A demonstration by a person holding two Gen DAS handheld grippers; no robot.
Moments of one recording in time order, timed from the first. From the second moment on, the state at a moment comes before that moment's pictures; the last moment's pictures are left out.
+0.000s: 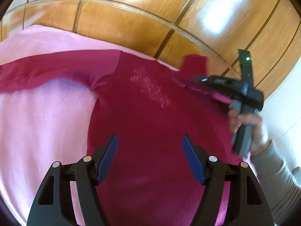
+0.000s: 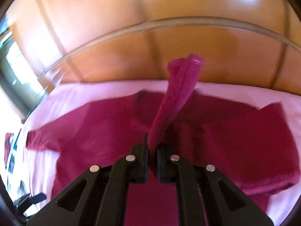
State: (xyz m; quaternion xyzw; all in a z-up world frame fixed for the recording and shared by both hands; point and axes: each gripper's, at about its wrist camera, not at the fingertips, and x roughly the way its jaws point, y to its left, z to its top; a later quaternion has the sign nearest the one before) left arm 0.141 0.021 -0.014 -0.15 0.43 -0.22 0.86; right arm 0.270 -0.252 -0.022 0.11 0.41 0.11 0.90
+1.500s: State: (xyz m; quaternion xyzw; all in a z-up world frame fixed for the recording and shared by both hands) left arm 0.287 -0.021 -0.051 -0.09 0.46 -0.12 0.88; right arm 0.162 -0.393 -0.052 0.14 0.42 -0.05 0.90
